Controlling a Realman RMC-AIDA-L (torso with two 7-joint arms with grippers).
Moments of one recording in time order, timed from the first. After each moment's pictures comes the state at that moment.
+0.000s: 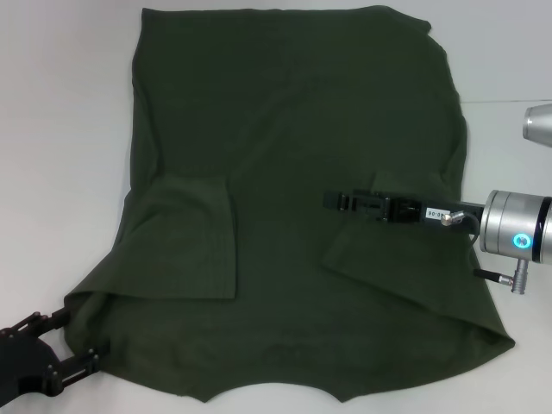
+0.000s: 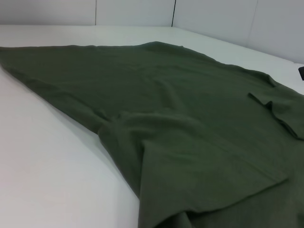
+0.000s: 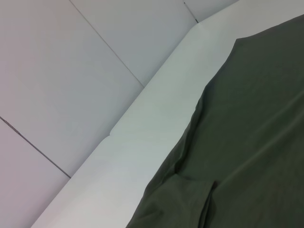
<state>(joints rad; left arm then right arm) -0.15 -2.16 0.59 0.67 1.91 1.31 -1.07 0.66 2.09 -0.70 -0.41 -1.90 -1.21 1.77</state>
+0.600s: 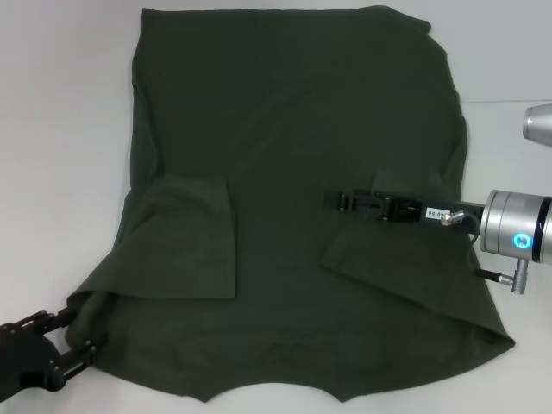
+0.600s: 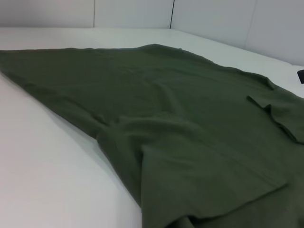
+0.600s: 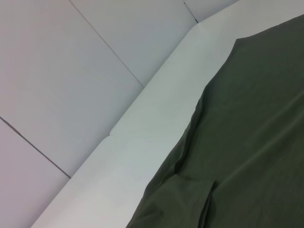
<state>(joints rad) -0.16 -2.16 0.59 0.68 1.92 1.31 -1.08 0.66 2.09 -0.70 -0.42 -1.90 -1.21 1.77</state>
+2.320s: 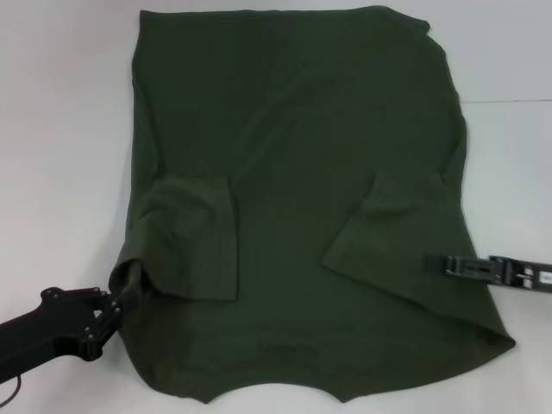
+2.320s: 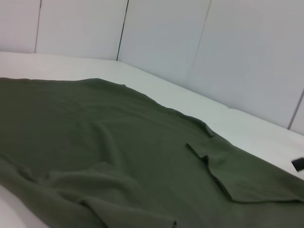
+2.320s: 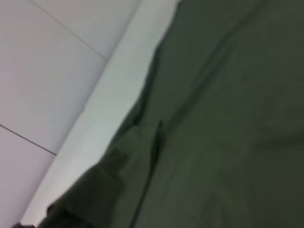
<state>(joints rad) -0.25 -2.16 0.58 0.71 1.94 1.48 -1.23 0.45 1.97 -0.70 -0.48 -1.97 -1.42 1.97</state>
